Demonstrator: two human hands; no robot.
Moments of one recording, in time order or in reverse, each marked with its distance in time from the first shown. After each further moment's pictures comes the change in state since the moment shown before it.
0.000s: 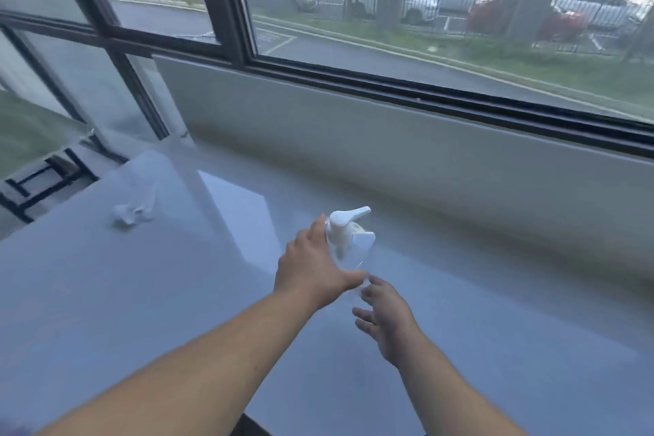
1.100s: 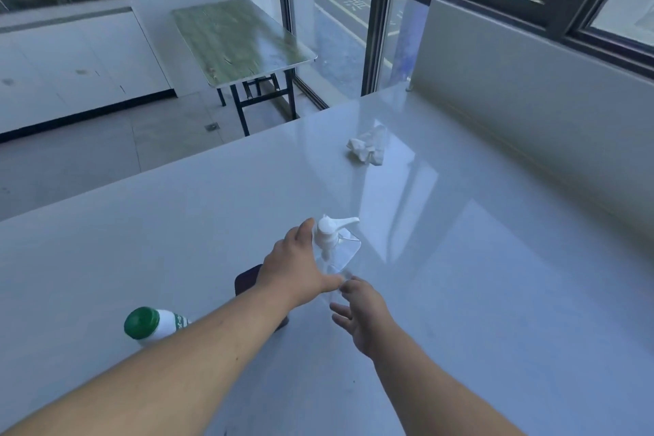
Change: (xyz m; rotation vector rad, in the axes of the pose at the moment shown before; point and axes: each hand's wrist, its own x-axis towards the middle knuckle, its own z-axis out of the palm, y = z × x) left_hand -0.135 -0.433 -0.191 -0.069 0.127 -0.452; right_hand -0.033 0.199 0.438 -0.355 -0.335 0.238
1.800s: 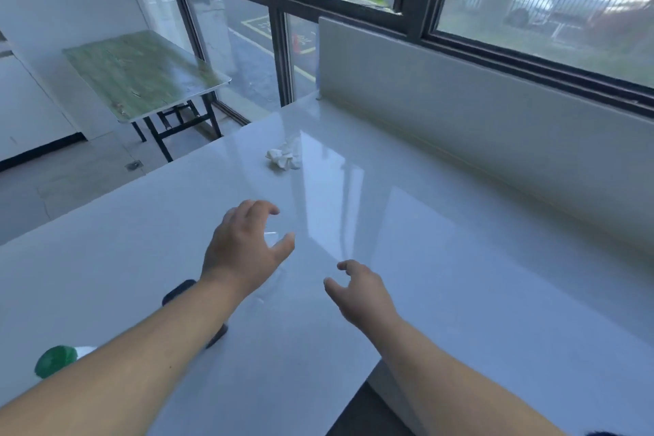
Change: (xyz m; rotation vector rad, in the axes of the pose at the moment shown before) left_hand -0.035 0.080 -0.004 0.039 0.345 0.407; right_hand -0.077 -0.006 -0.124 -0.796 0.354 -0.469
